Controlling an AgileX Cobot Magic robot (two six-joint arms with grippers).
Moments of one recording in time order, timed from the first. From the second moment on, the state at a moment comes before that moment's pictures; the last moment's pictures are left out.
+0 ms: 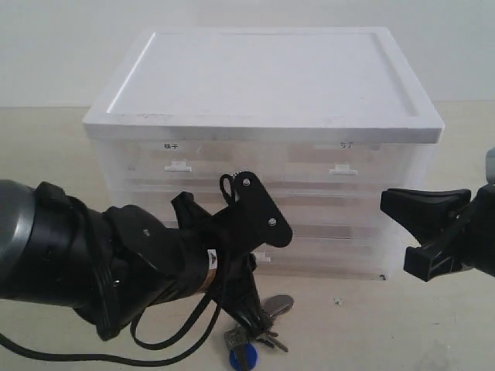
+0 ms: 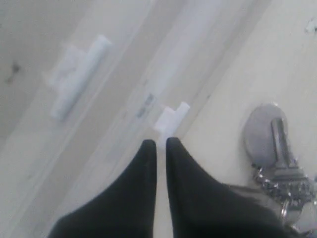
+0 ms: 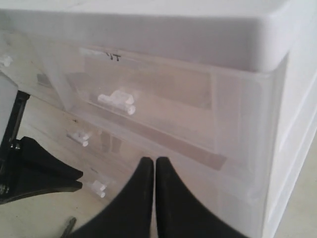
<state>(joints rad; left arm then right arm) -0.94 1.84 -0.83 1.73 0.29 -1.52 0.07 1.29 -0.20 -0.83 -0.90 0.61</state>
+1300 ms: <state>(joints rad) -1.18 1.16 -0.57 1.75 0.42 -1.55 0.26 1.58 -0.40 -0.73 -0.46 0.28</state>
